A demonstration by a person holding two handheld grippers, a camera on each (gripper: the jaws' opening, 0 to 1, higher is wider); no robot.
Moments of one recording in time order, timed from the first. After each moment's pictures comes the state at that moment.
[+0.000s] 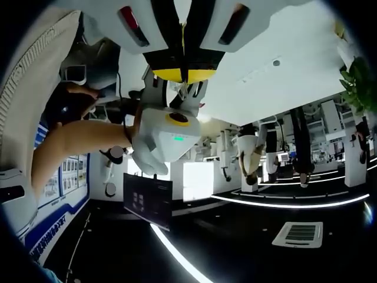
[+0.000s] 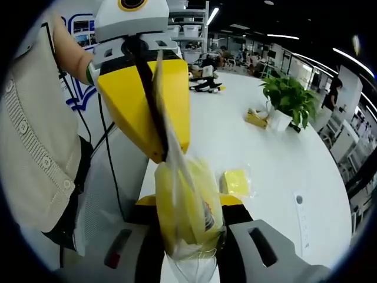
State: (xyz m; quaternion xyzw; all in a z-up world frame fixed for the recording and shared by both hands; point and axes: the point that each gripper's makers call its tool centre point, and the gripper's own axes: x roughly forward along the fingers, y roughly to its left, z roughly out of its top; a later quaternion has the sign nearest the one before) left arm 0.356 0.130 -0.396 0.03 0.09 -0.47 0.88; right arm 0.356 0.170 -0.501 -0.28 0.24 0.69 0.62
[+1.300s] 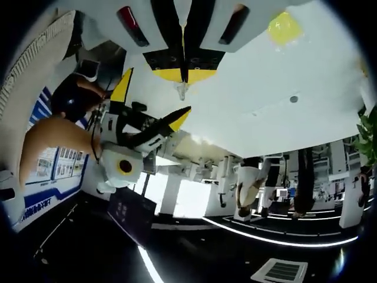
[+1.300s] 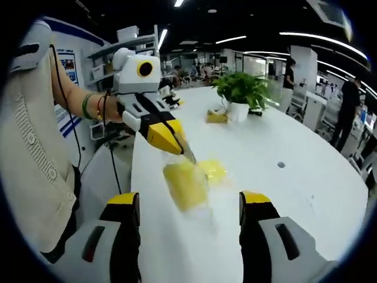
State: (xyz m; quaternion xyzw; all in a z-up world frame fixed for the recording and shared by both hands) left arm 0.402 0.131 -0.485 -0.04 0.20 -0.47 0.86; right arm 0.384 0.083 -0.509 -0.12 0.24 0.58 0.77
